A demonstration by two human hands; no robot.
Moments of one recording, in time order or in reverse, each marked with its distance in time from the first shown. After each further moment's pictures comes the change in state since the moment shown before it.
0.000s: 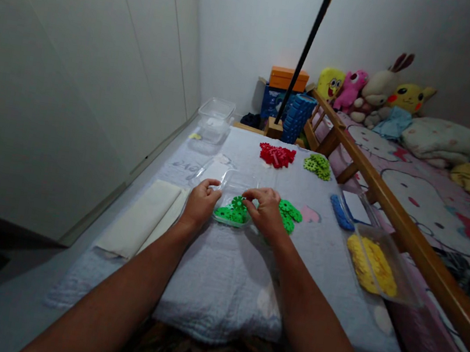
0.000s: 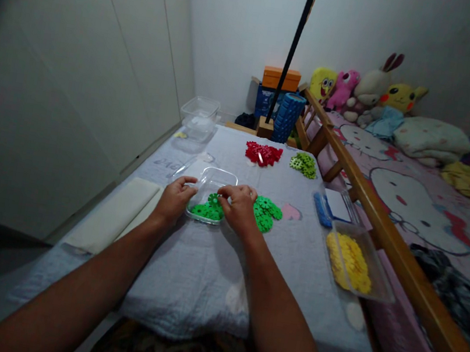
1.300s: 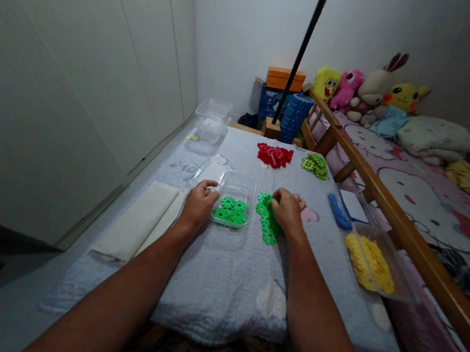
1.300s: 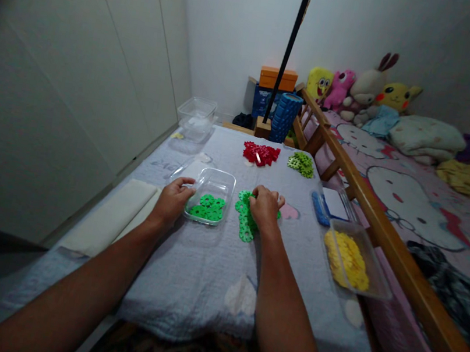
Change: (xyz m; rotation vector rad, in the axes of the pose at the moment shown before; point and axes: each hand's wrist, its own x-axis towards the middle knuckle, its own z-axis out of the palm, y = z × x) left_hand -0.001 0.000 0.000 0.014 -0.010 -0.019; right_hand 0.005 0.064 -0.020 -0.360 0.102 0.363
